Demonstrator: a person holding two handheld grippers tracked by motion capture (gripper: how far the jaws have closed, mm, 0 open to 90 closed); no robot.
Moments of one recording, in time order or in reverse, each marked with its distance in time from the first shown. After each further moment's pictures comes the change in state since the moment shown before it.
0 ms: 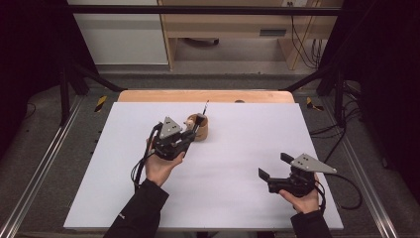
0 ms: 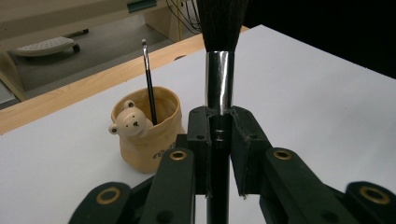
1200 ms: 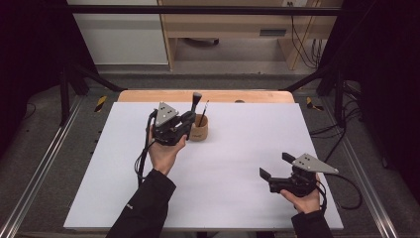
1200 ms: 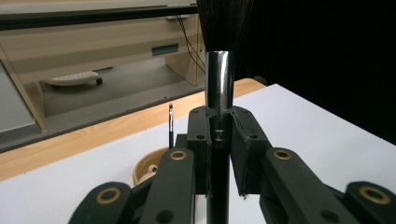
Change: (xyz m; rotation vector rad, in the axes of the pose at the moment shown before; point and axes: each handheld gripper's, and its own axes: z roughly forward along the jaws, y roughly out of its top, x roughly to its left) left arm 0.009 0.031 0.004 -0.184 0.072 -0.089; right arm -0.002 0.000 -0.002 -0.007 -0.007 -0.005
